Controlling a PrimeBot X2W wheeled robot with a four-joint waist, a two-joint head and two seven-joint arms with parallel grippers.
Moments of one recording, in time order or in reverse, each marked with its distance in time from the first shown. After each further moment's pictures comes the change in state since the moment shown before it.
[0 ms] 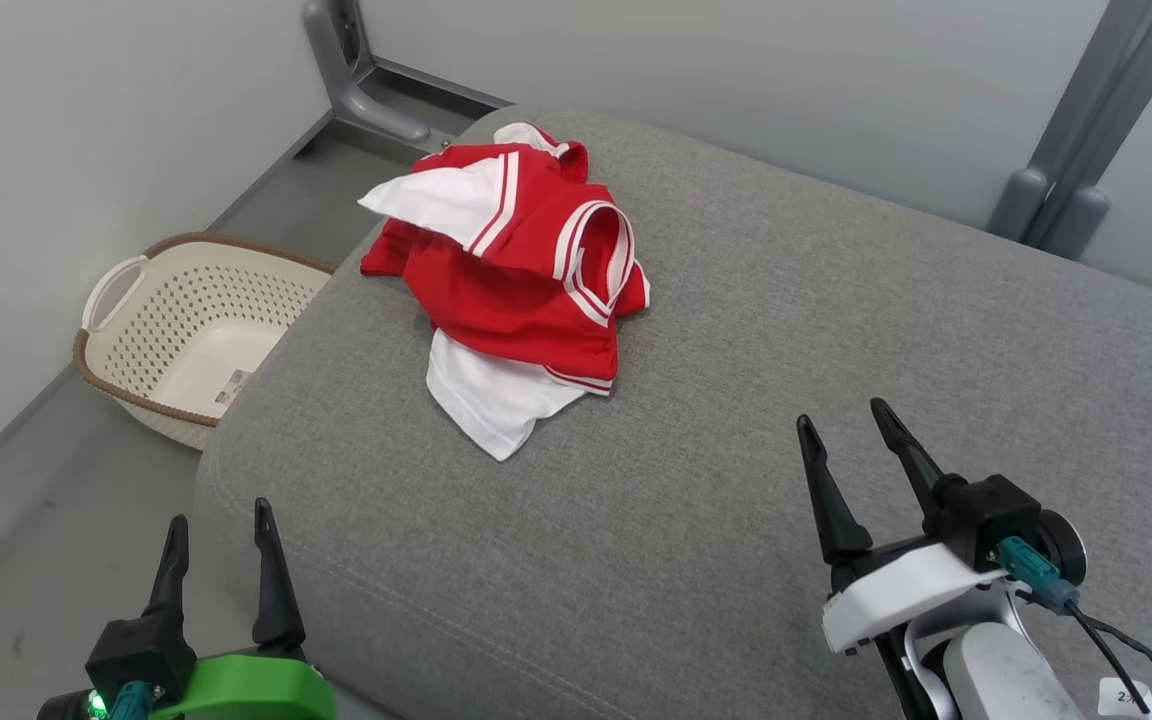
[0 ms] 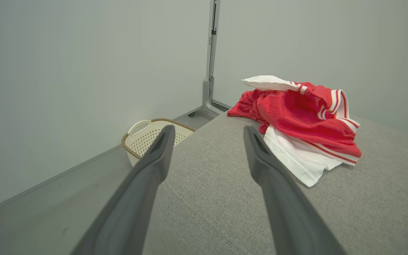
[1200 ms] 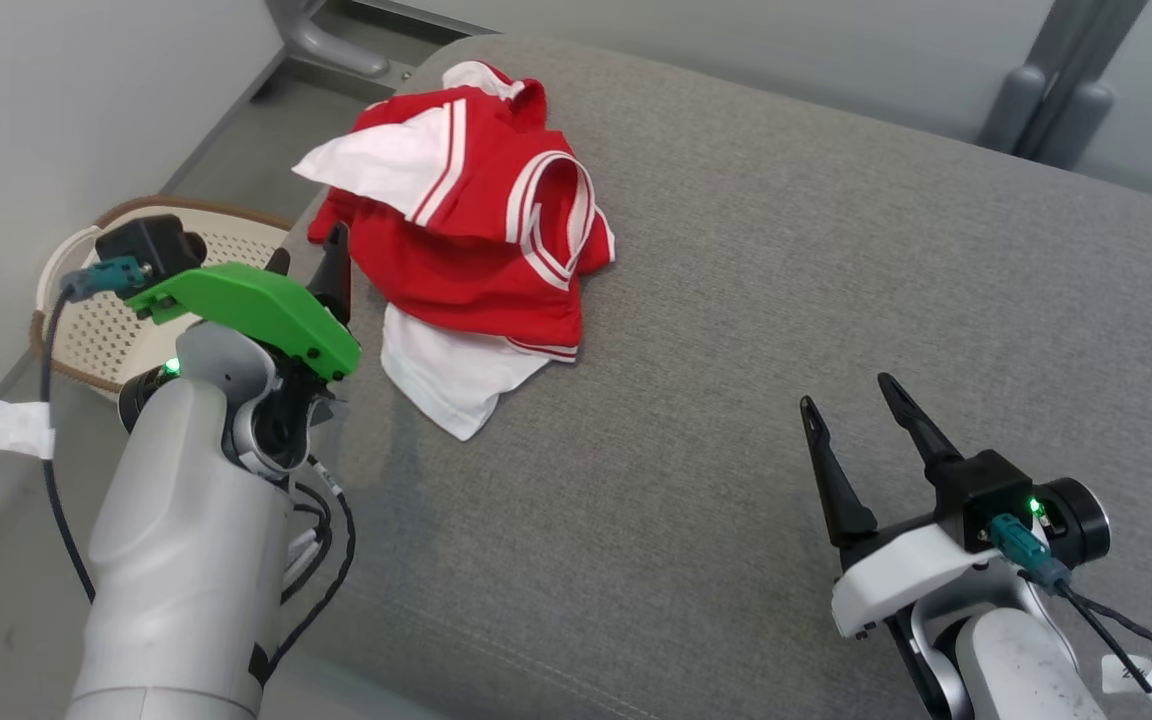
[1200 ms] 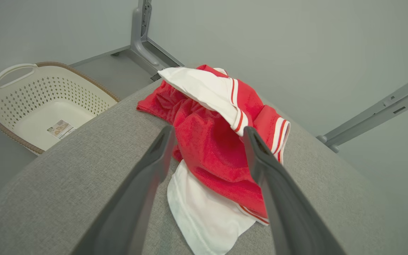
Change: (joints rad) left arm -0.757 -0.035 -0.038 0.600 -0.399 -0.137 0.402; right arm 0.009 0.000 -0.021 -0.109 -0.131 0.000 0.112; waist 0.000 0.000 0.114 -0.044
